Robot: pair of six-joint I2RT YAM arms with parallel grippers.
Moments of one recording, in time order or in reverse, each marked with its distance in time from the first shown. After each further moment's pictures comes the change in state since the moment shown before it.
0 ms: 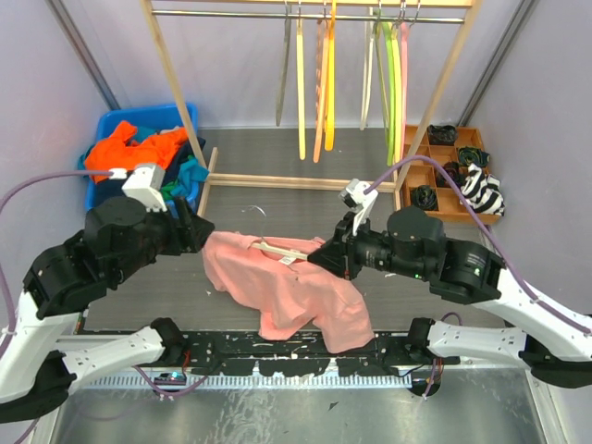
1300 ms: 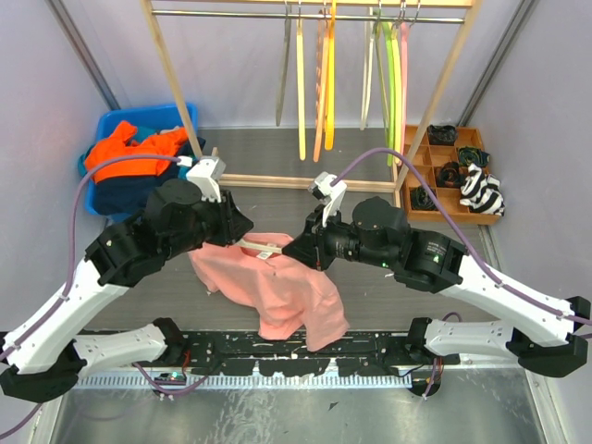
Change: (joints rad) left arm -0.007 0.157 -0.115 0.269 0.258 0.036; right arm 0.000 0.157 0.000 0.160 -0.023 0.000
